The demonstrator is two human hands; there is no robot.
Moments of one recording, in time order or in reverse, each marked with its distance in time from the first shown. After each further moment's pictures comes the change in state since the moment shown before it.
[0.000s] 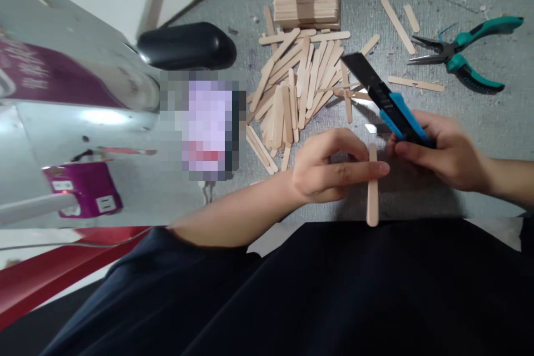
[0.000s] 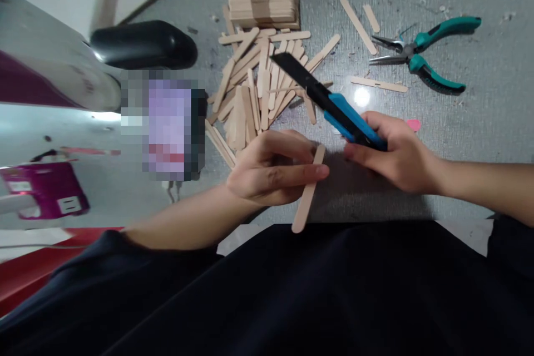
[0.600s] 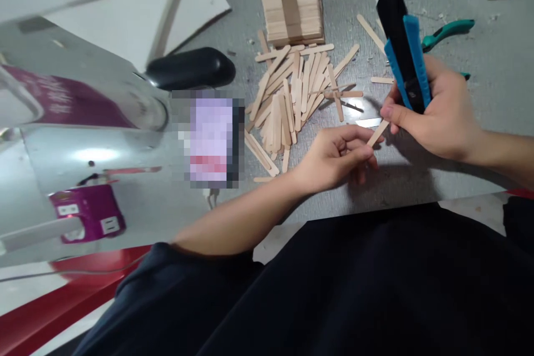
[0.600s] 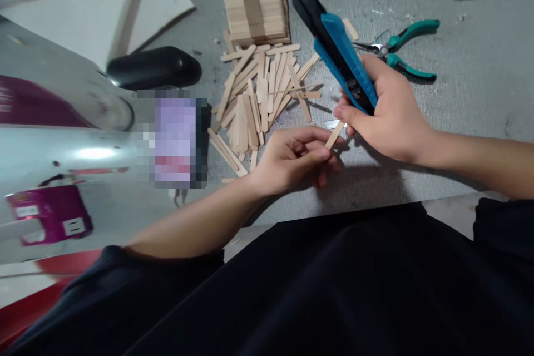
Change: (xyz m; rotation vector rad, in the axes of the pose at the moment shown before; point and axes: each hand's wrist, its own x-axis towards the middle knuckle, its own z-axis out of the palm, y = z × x) left_hand -0.002 0.016 0.025 -0.457 -0.155 -0.503; right_hand 0.012 -0.028 0.006 -0.365 0.426 -0.247
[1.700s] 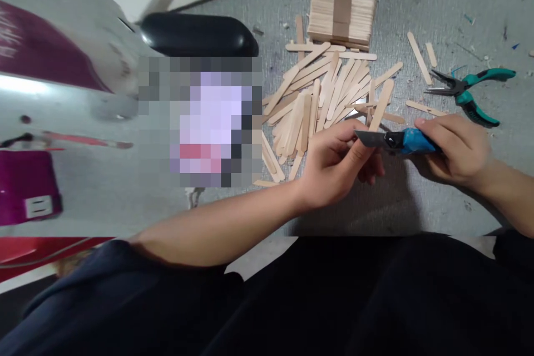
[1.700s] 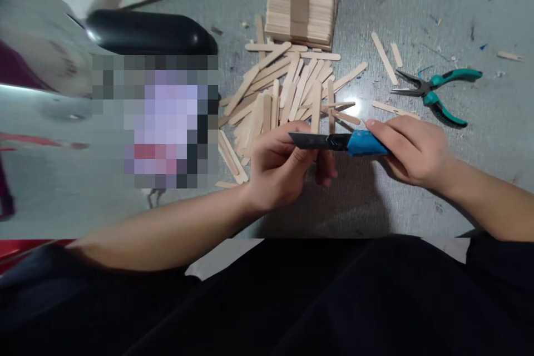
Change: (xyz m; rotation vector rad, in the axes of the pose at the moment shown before) left_hand 0.008 -0.002 -0.008 -0.014 0.192 0.612; right_hand 0.017 0.059 -0.023 -0.742 -0.006 -0.949
